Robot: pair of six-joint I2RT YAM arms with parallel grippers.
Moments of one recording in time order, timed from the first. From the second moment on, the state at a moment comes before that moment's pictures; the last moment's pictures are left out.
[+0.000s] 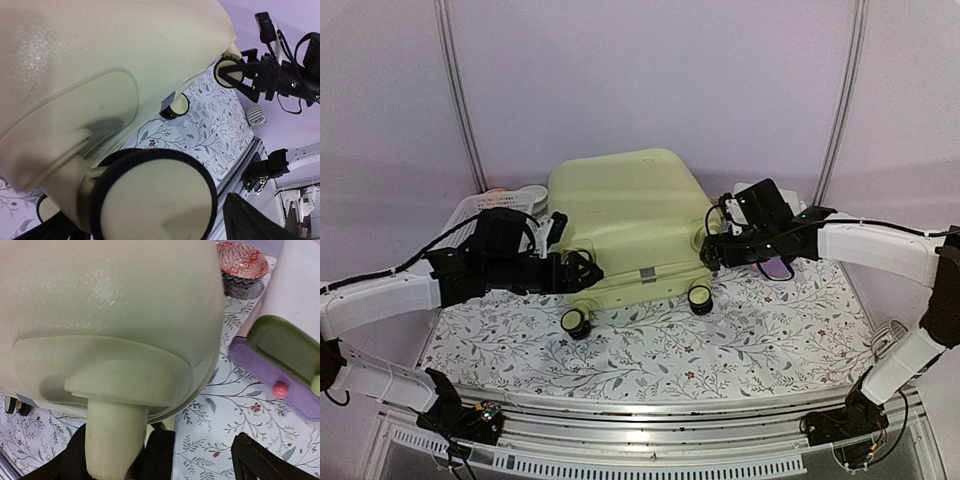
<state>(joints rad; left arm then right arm) -0.71 1.16 0.81 -0.20 0.24 -0.59 0.69 1.55 1.18 -0.42 0.13 0.33</state>
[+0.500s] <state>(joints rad) -0.92 1.43 0.94 -0.09 0.25 -0.62 0.61 1.37 1.17 -0.50 0.29 0.30</state>
